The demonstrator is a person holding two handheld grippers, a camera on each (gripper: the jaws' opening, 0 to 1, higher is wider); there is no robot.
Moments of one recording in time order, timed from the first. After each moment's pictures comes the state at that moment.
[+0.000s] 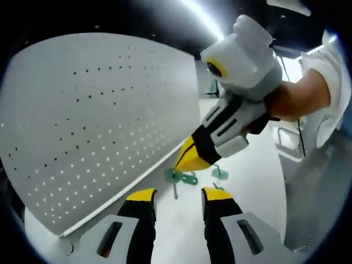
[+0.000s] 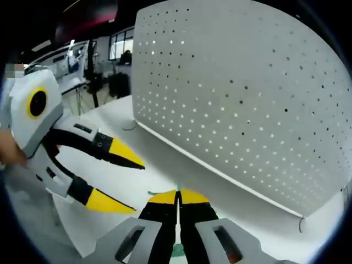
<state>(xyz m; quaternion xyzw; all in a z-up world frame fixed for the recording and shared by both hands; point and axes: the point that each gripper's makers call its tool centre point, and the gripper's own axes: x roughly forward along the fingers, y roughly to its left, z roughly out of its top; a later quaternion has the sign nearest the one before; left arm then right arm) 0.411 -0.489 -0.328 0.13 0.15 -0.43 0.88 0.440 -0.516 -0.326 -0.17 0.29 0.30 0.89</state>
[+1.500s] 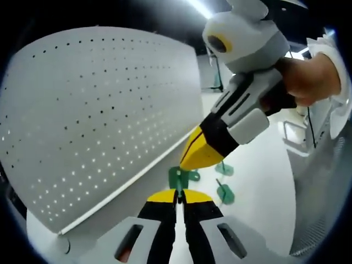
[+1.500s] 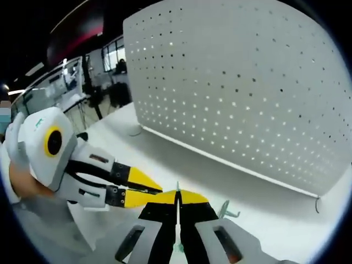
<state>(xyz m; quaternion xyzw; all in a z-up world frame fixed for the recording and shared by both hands) 0.410 -0.496 -0.338 0.14 0.15 -0.41 0.89 0.425 -0.517 -0.326 -0.09 0.32 0.30 0.89</state>
